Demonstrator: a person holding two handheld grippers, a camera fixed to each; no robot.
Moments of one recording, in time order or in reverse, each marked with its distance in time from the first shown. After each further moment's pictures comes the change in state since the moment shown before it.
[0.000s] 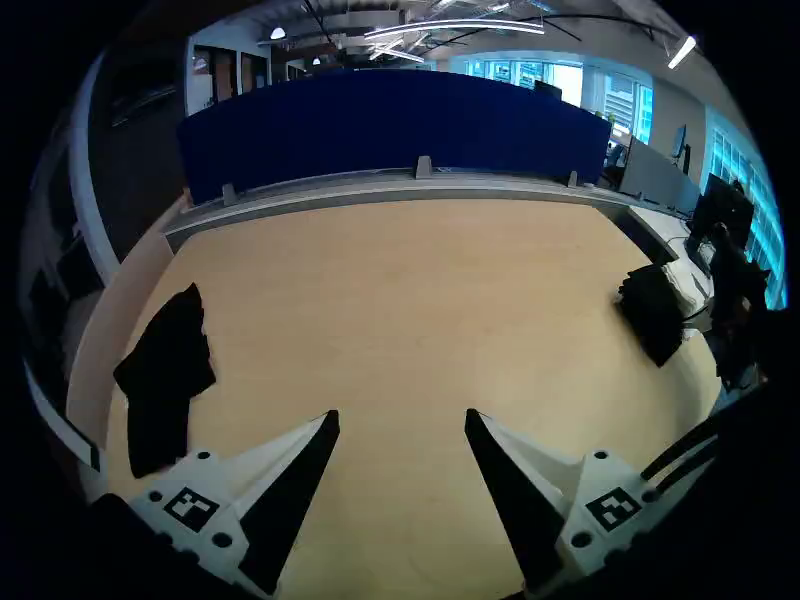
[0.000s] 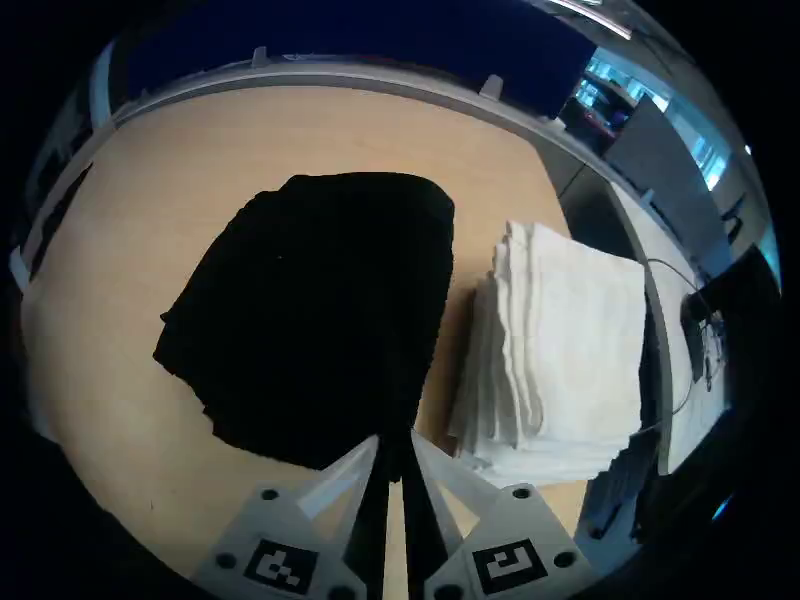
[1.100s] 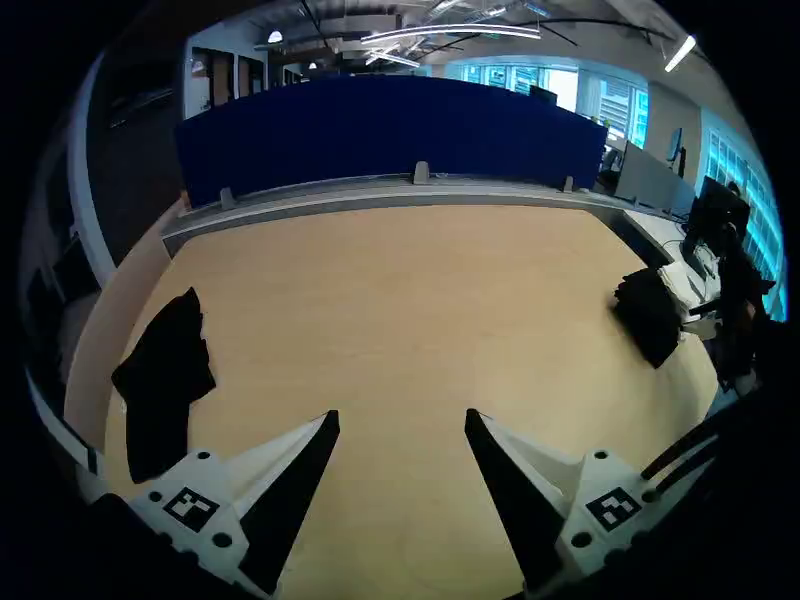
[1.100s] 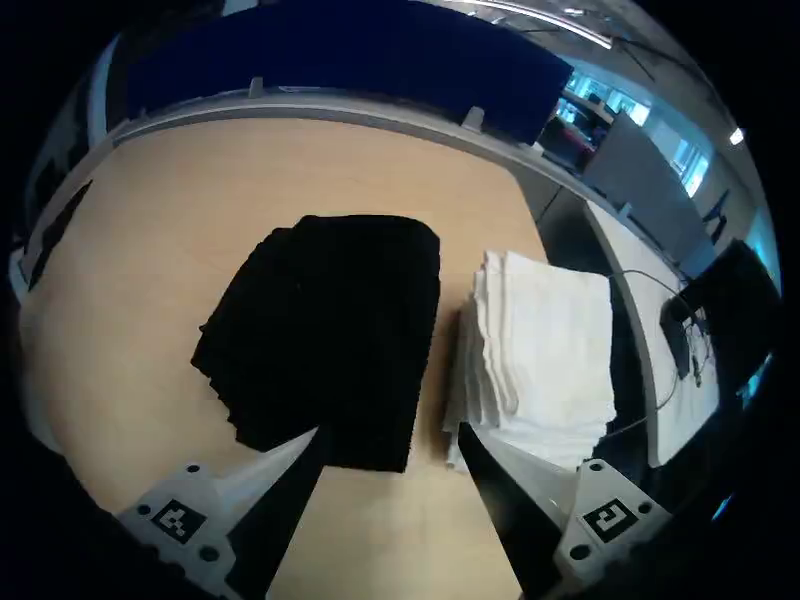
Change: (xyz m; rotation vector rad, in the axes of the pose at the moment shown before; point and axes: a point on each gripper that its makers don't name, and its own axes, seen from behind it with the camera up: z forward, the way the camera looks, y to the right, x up) left arm 0.004 -0.006 -0.004 -0.023 0.021 0.002; right arm 0.011 -0.008 -0.031 -0.052 0.113 0.037
